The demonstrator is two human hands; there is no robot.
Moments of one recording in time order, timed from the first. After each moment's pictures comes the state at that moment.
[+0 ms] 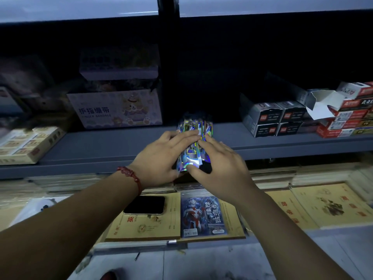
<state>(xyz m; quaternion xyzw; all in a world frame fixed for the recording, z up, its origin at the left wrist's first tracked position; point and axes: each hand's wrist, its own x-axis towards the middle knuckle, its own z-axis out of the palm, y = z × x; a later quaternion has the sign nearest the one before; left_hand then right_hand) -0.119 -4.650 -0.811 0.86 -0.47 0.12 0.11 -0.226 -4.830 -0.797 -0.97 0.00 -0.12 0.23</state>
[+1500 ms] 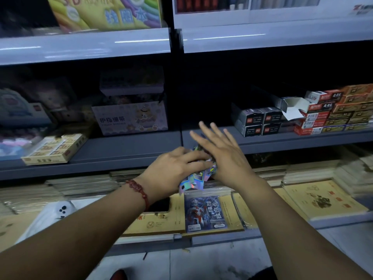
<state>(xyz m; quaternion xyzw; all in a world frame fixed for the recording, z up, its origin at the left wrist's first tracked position) -0.214 -4.637 -0.771 0.79 -0.58 0.19 0.06 -0.244 -4.847 -0.794 -0.95 -0.16 -0.24 0.12</state>
